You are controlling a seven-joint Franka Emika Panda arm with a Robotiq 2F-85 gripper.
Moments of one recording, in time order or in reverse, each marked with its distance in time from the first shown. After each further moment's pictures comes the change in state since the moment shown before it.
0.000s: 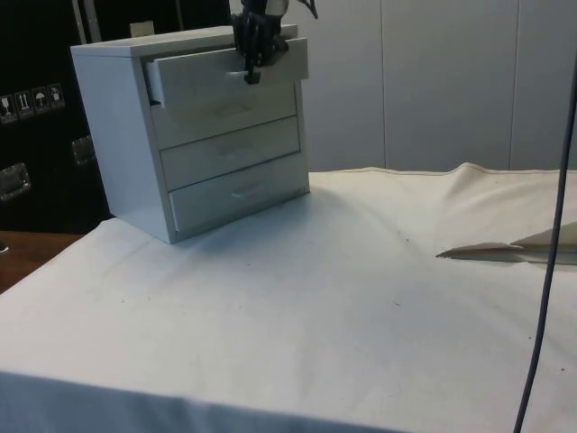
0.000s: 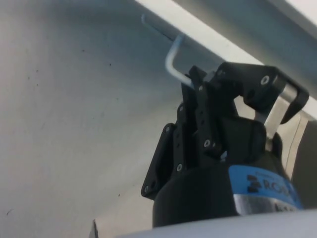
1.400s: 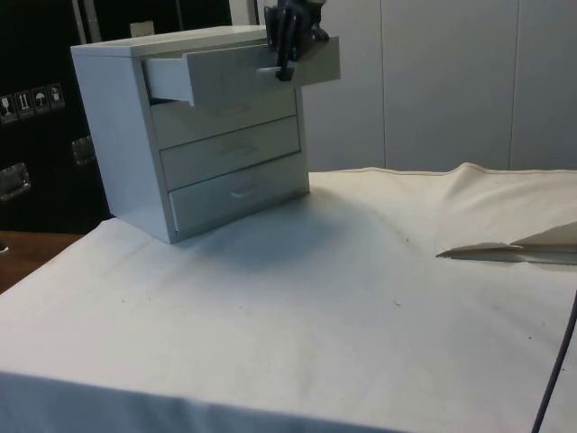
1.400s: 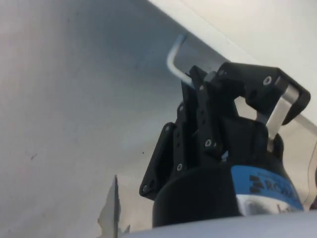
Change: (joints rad) arm 0.002 -0.277 0.030 -0.237 -0.060 -0.041 0.029
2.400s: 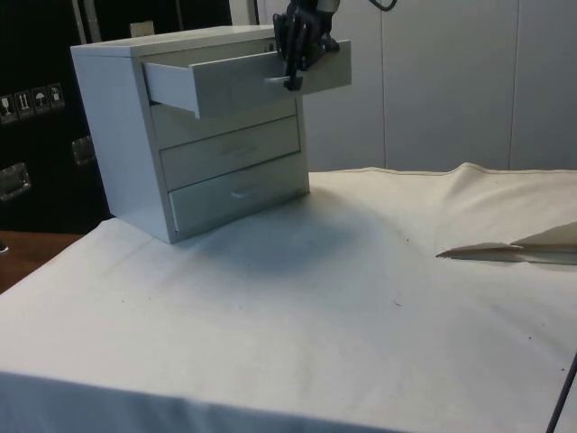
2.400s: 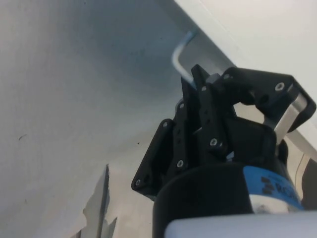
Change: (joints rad) arm -0.002 -0.056 0.038 -0.085 -0.101 0.023 0.138
